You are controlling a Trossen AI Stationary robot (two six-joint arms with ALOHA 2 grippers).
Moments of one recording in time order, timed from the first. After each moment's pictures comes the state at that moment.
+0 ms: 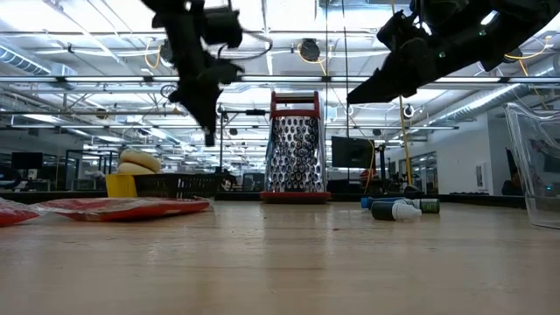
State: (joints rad) left arm 0.43 1.56 1.26 -0.87 -0.08 -0.24; right arm -0.18 1.09 0.51 0.25 -0.03 -0.16
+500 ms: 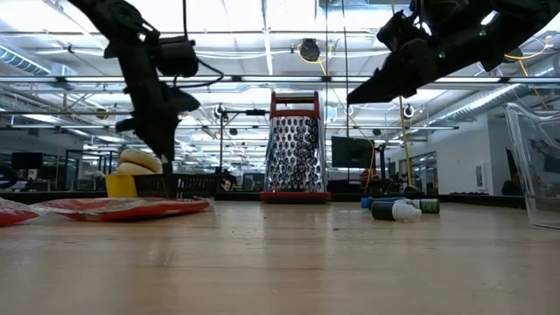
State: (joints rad) left arm 0.58 1.33 0.84 -0.67 -0.05 -0.42; right arm -0.18 1.09 0.51 0.26 -0.03 -0.17
